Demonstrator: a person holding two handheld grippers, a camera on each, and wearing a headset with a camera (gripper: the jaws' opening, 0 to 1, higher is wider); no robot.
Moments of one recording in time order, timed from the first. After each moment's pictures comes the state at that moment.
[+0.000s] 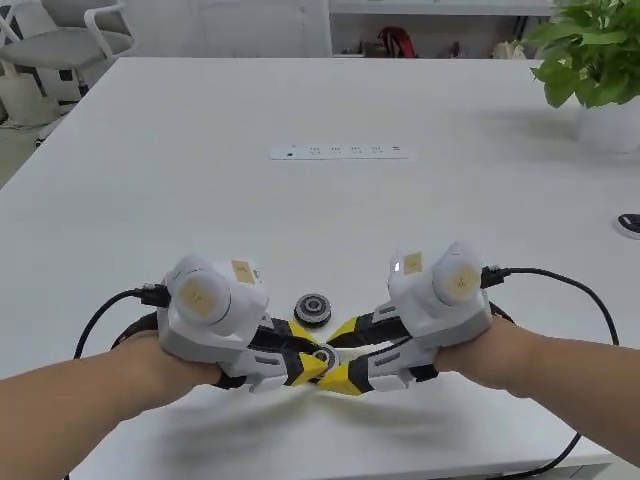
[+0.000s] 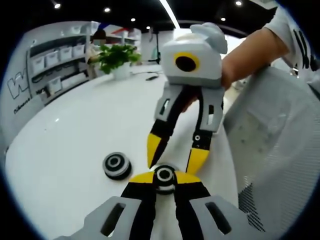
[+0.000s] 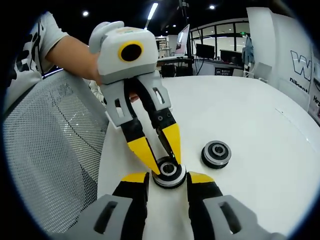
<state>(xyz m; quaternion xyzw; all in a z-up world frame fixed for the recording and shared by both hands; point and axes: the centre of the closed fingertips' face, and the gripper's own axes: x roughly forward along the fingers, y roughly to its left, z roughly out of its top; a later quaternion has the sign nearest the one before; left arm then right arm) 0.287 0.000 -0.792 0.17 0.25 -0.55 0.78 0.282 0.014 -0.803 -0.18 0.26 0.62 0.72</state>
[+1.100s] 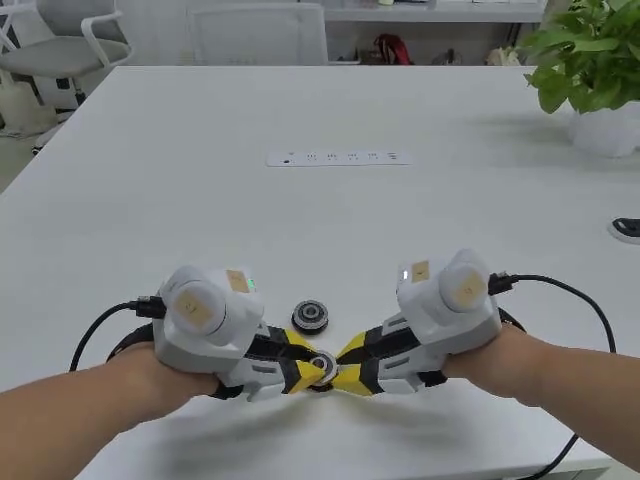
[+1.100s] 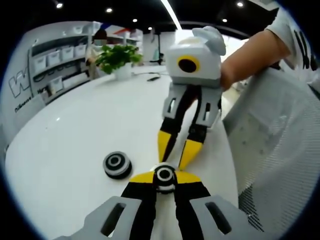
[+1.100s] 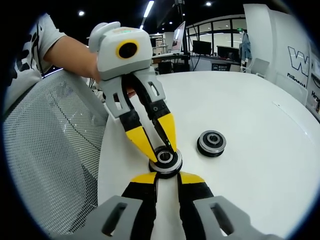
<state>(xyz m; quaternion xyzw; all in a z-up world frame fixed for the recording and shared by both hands) 0.288 0.000 -0.792 0.16 0.25 -0.54 0.79 0.284 -0.003 -0.807 -0.18 0.28 0.61 0.72</state>
